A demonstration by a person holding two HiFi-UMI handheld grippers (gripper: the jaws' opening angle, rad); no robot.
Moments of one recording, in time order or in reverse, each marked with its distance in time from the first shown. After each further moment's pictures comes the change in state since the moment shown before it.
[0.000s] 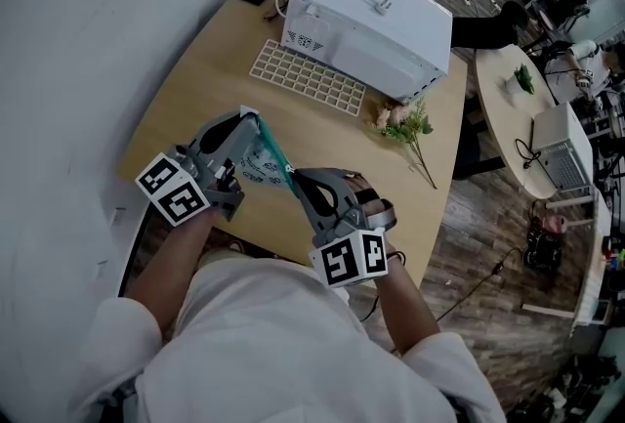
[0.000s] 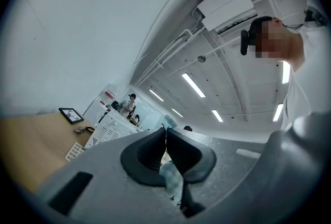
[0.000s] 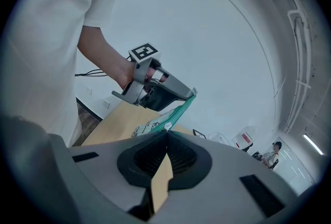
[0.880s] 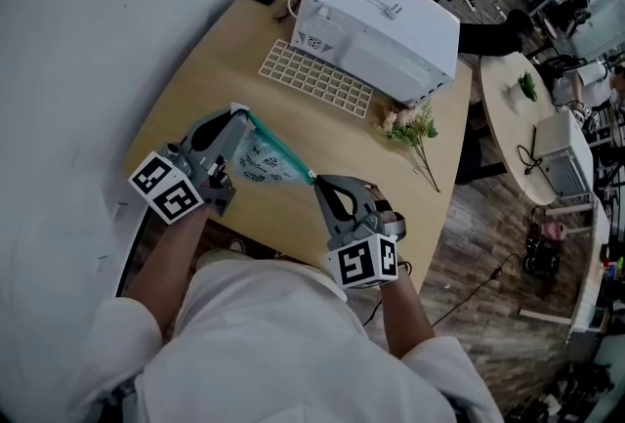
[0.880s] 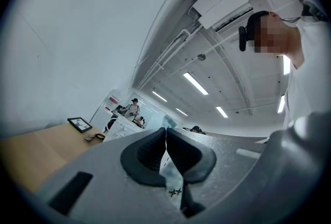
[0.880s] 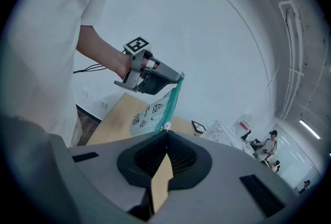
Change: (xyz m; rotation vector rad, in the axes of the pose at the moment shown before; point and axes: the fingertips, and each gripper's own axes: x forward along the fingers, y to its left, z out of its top) left arm -0.029 0.013 0.018 0.077 -0.006 0.054; right arm -0.013 0.006 -0.023 0.091 0.058 -0.027
